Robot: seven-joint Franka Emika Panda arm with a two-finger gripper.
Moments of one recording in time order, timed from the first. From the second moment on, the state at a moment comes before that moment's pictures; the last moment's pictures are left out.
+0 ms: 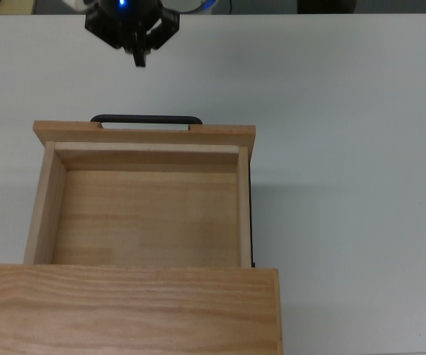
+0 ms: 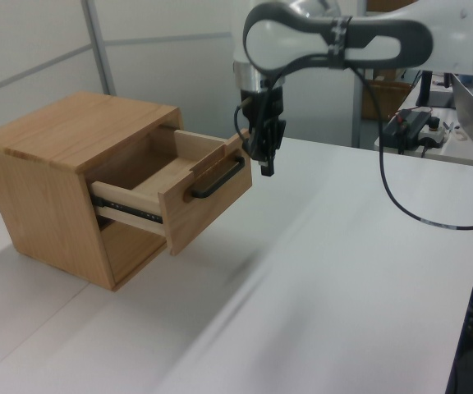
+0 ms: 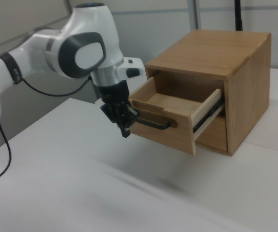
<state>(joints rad) -0.18 0.16 0.20 -1.44 -0.04 1.59 -0.03</state>
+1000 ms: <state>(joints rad) -0.14 0.33 0.24 -1.44 -0.16 2.01 0.15</state>
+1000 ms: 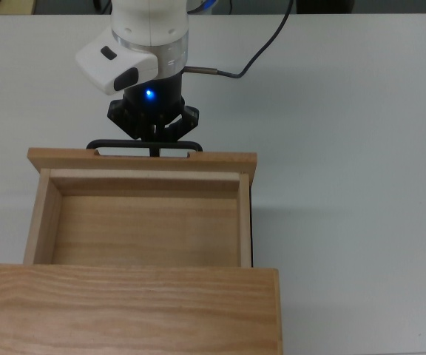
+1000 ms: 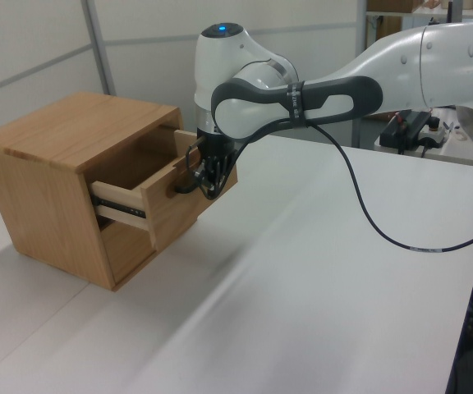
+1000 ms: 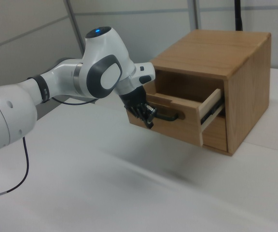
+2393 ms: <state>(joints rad) -0.14 0.49 0.23 -1.43 -0.25 2.65 0.18</state>
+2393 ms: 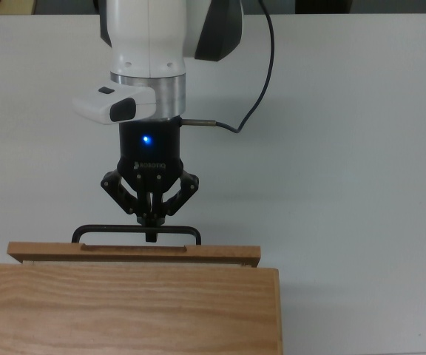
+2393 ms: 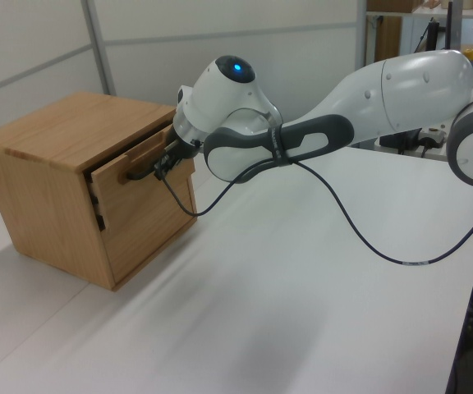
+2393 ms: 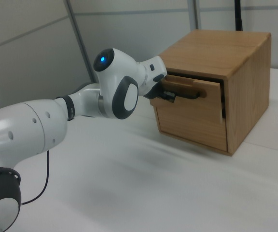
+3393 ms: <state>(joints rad) -0.17 0.49 0.23 -1.39 -0.29 2.54 0.18</state>
